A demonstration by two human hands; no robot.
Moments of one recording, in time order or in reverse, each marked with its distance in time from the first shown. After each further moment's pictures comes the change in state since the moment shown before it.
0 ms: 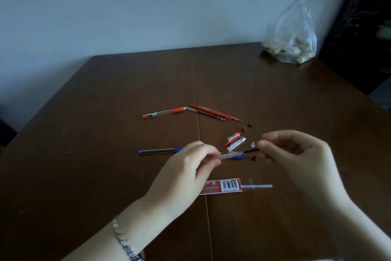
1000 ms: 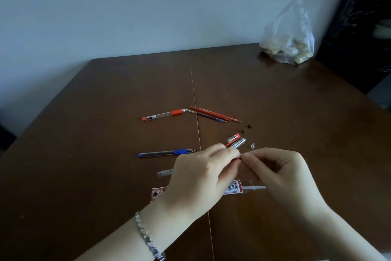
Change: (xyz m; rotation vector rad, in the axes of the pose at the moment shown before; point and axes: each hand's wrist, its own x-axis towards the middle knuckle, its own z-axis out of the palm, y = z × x) left_hand 0.012 0.017 0.008 0.163 0.040 0.221; right_hand -0.011 0.012 0.016 -0.221 -0.113 -0.166
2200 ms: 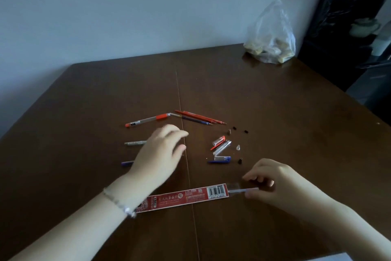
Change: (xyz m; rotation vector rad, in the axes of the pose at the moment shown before) left_hand 0.019 -0.070 0.007 0.132 -0.113 -0.278; right_hand 0.006 0.060 -0.039 -0.530 -0.462 0.073
